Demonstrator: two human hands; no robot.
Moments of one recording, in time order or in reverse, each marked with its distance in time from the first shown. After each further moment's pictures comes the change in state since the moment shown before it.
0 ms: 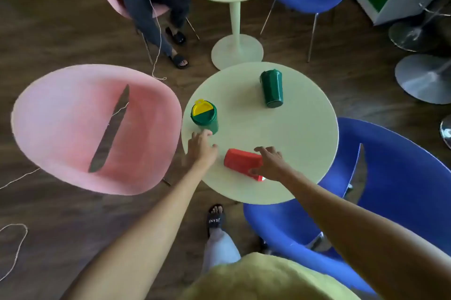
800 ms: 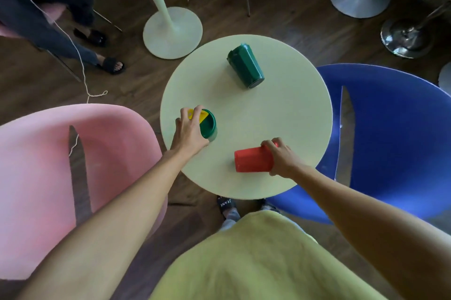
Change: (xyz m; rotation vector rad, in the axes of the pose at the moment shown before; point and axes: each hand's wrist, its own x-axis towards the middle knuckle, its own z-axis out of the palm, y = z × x) left_hand 0.148 -0.008 -0.024 0.308 -0.285 0.543; right_hand 0.034 -0.004 0.045 0.054 0.080 0.287
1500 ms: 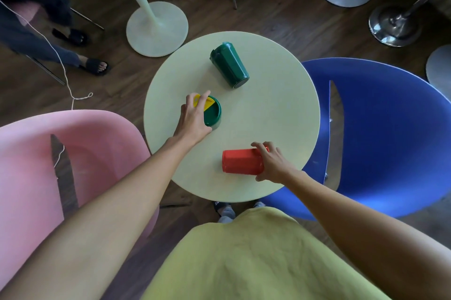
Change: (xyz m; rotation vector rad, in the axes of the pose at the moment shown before) left_hand 0.048 0.043 0.014 -0.027 -0.030 0.146; right_hand -0.001 0.016 0.008 0.085 -0.013 -0.005
